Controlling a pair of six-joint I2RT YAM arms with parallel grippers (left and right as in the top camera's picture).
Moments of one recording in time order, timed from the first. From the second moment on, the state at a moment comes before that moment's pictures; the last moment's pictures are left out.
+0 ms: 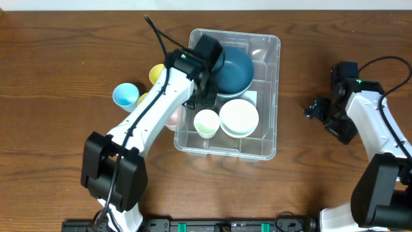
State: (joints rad) left arm -0.51 1.89 1.67 -1.16 0.02 -0.34; right arm -0.10 1.67 1.15 -1.01 0.13 0.69
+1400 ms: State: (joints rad) left arm 0.13 2.01 1.78 -1.36 -0.08 -0.64; right arm -0.10 1.67 1.15 -1.01 0.13 0.69
